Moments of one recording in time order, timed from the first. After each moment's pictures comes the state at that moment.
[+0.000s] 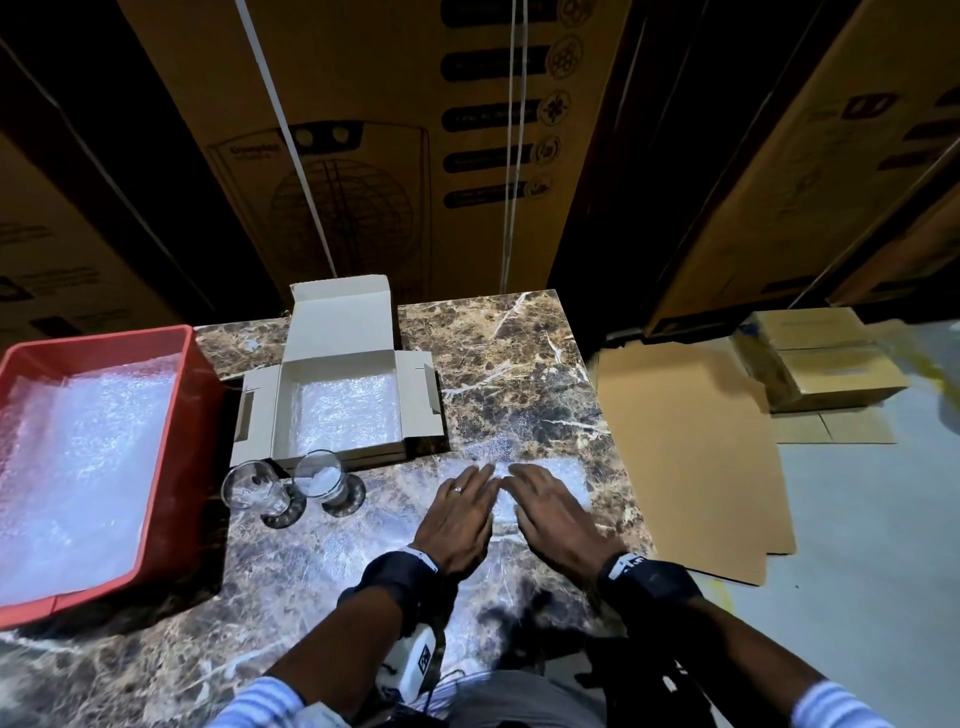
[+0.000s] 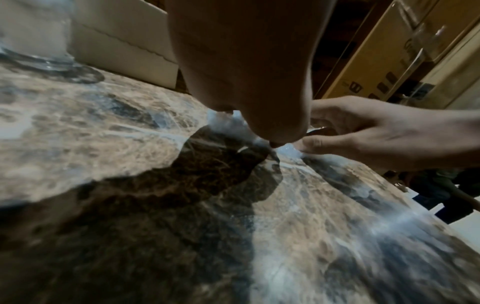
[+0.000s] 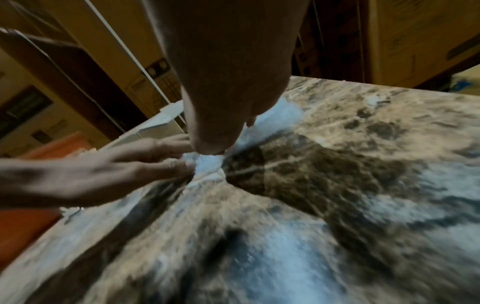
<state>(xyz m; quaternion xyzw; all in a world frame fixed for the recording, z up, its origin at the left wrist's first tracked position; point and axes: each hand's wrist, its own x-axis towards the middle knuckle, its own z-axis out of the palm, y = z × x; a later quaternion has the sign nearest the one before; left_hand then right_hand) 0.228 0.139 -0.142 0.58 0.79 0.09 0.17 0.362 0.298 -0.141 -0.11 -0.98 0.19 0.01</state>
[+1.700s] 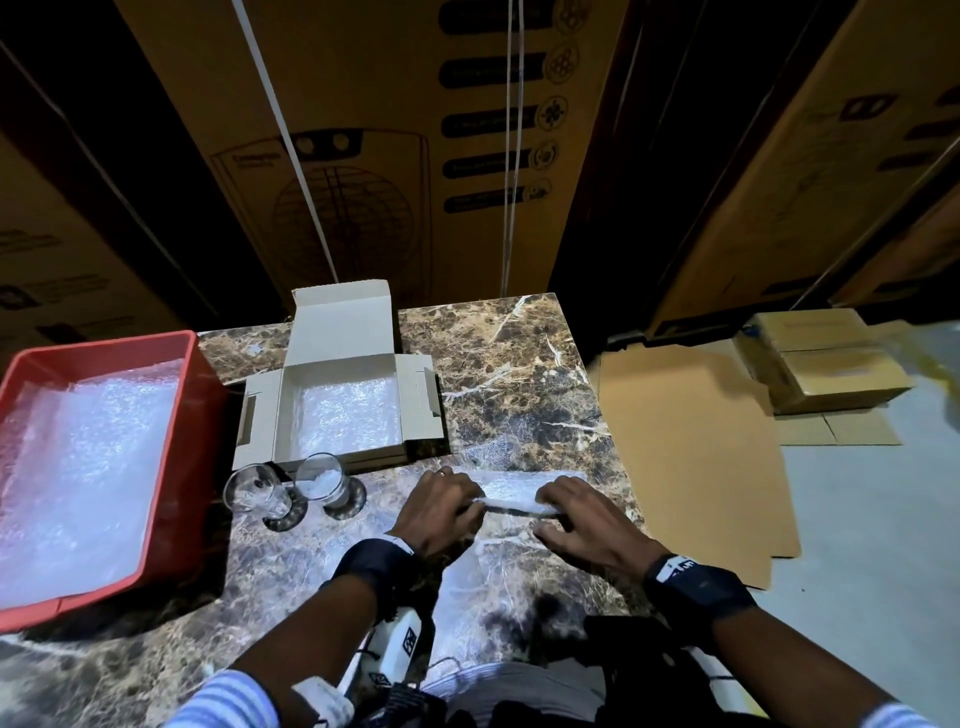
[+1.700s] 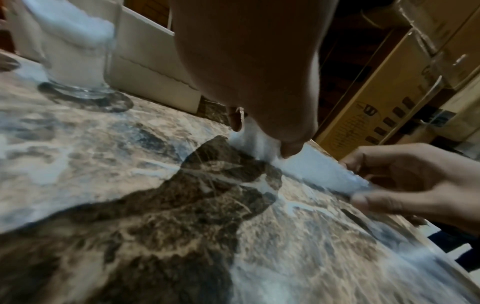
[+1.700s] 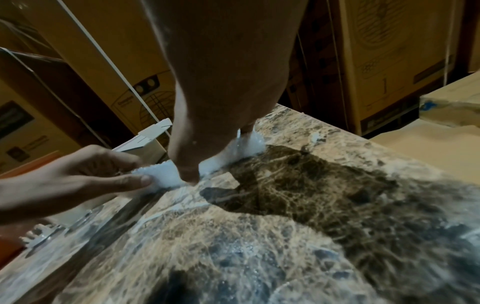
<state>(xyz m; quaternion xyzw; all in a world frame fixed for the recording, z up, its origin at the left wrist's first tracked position) 0.194 0.138 -0.127 0.57 0.79 0.17 0.15 0.395 0.334 -0.123 -0.11 -0.96 0.23 -0.05</state>
